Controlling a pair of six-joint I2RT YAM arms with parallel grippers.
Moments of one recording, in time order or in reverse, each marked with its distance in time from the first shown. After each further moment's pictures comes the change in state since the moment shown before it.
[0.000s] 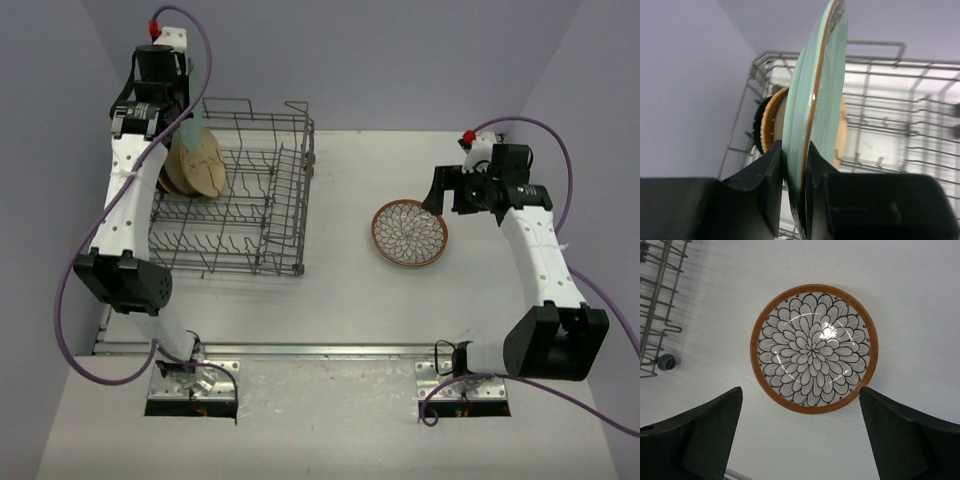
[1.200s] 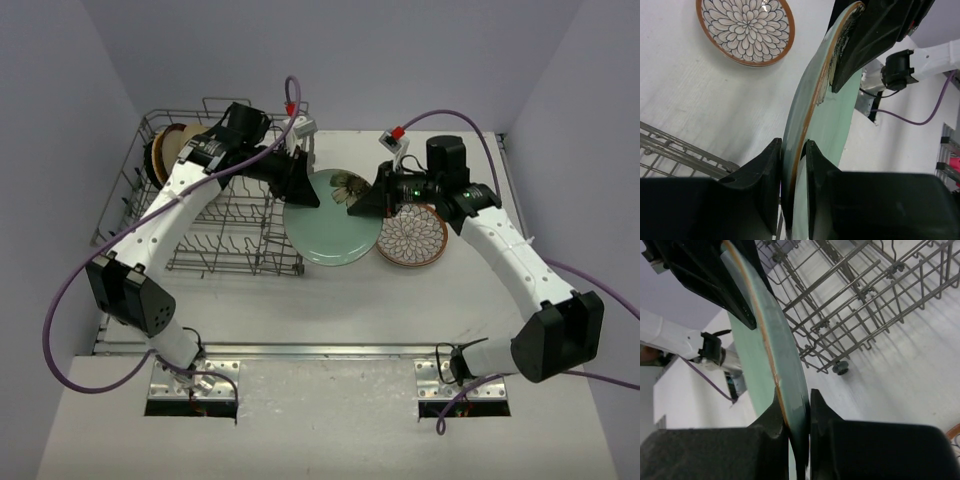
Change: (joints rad) left arm -0.354 -0.138 -0.347 -0.133 1.205 -0.034; right arm 0.413 0.025 0.003 0.314 -0.484 0.266
